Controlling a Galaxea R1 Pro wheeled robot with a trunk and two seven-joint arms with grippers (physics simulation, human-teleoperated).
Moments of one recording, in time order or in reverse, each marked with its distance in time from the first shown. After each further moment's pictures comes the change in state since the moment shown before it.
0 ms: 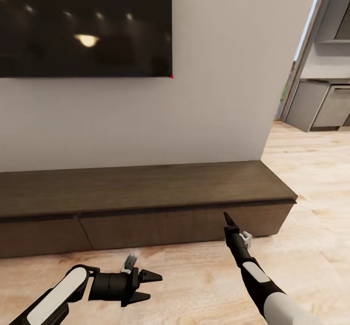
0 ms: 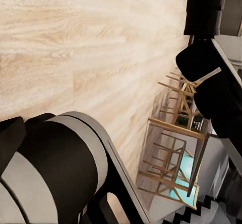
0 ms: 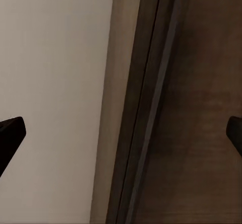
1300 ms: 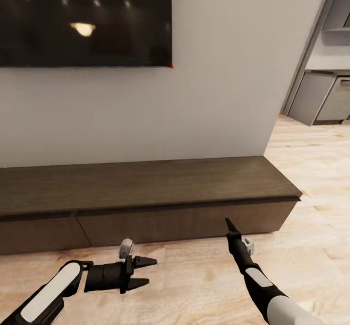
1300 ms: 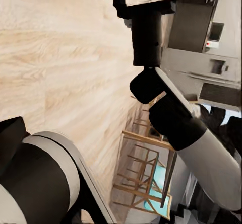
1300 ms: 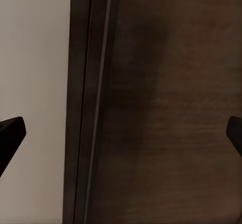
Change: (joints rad) left arm 0.000 0.010 0.074 -0.003 0.011 0.002 -0.110; right arm 0.000 -0.019 0.006 0.070 0.008 -0.007 0.016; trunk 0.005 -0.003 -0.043
